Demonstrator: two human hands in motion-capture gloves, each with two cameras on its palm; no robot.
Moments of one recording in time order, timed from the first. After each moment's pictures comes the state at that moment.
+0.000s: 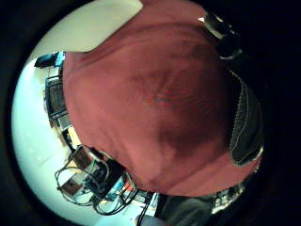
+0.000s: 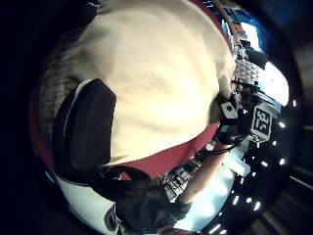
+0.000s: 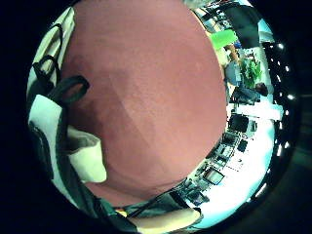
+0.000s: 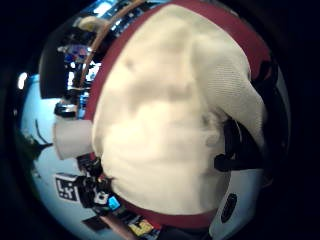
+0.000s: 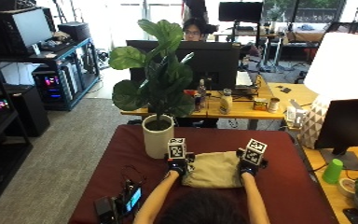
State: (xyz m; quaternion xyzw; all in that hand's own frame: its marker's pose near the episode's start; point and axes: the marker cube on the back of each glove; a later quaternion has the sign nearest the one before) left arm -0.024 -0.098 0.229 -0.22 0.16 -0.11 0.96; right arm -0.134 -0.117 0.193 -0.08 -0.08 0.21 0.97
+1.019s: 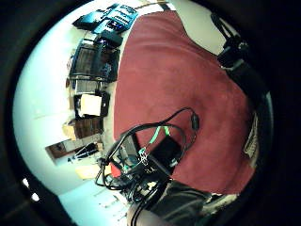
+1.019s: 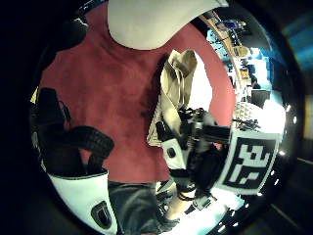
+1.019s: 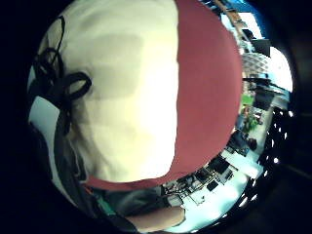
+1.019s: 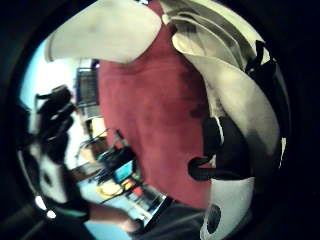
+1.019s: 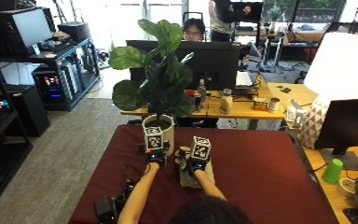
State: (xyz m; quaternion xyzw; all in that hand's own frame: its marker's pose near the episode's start) left arm -0.145 -0.068 0.170 -0.14 0.09 -0.25 0.95; right arm -0.380 -0.084 0.143 -0.16 -0.15 -0.07 0.97
